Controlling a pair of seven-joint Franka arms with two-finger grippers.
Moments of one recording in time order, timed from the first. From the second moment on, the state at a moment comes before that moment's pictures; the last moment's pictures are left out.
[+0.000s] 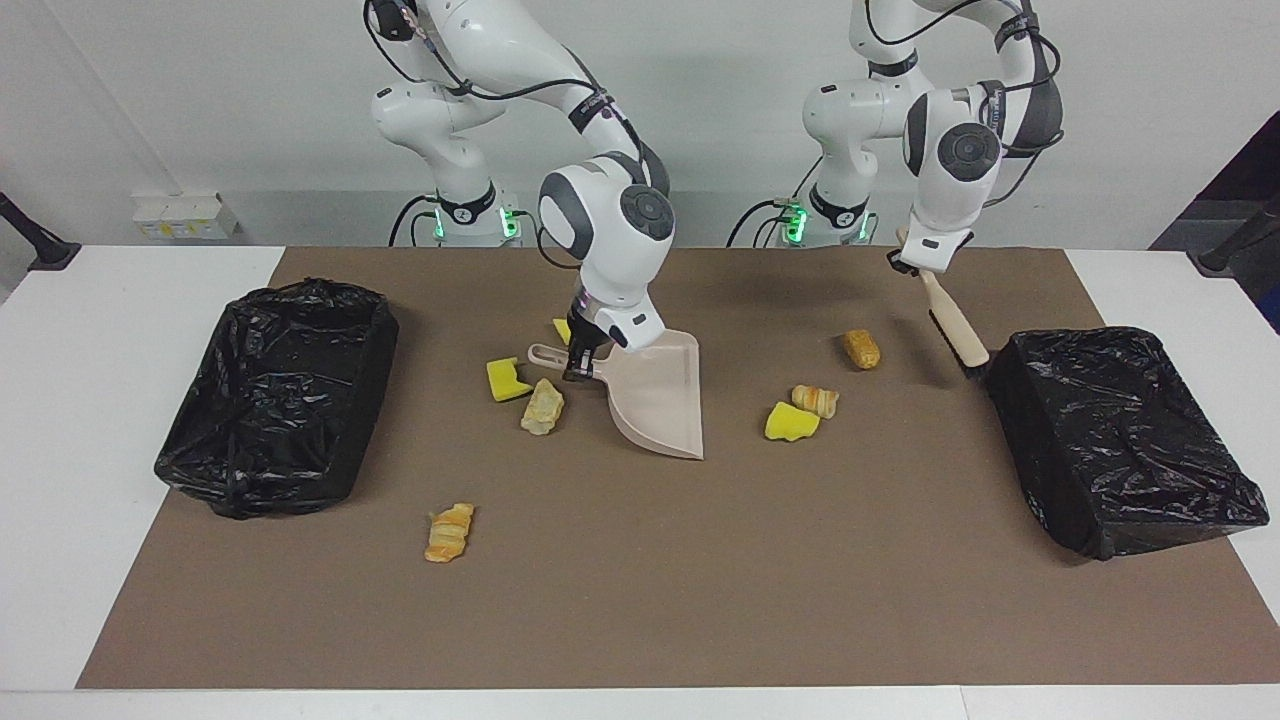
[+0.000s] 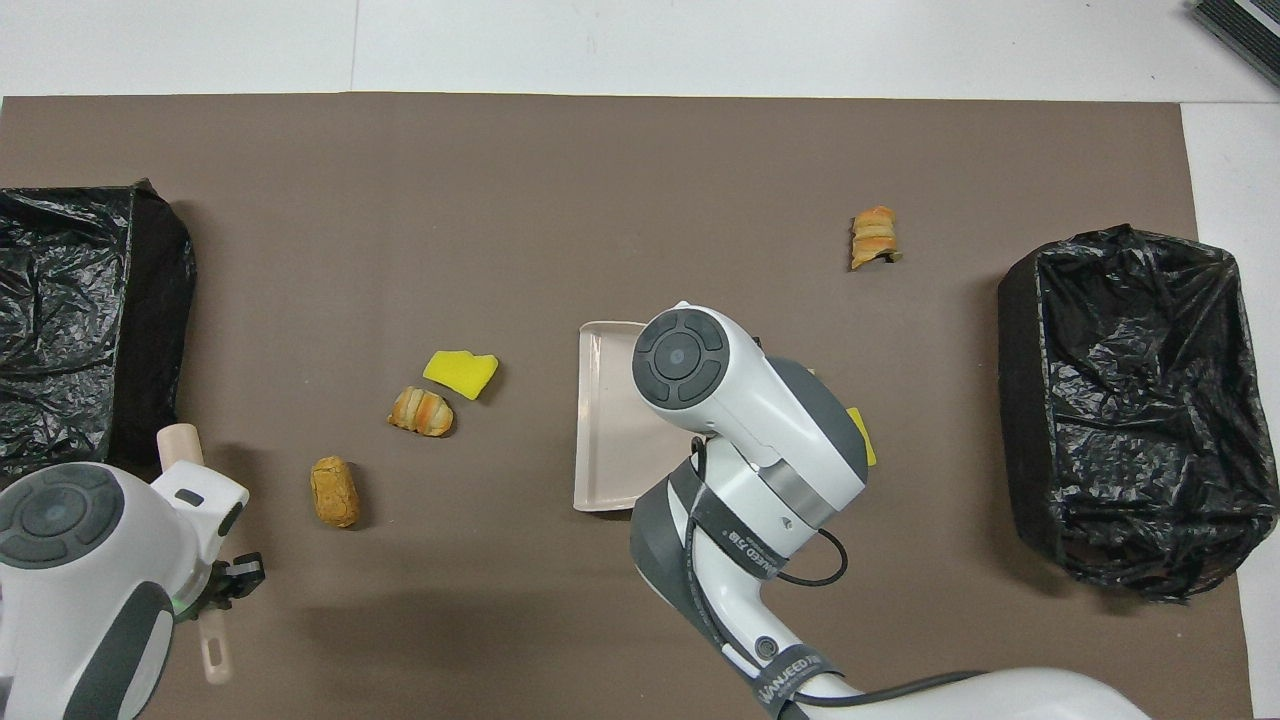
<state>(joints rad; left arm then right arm) 0.03 -0.42 -0.19 -2.57 0.14 1.82 -0.51 0.49 0.30 0.09 -1.80 -0.31 1.87 -0.84</state>
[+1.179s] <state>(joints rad) -0.10 -0.05 -0.35 -2.36 -0.04 2.11 -0.44 0.49 0.30 0.09 -1.80 -0.31 1.89 -0.84</state>
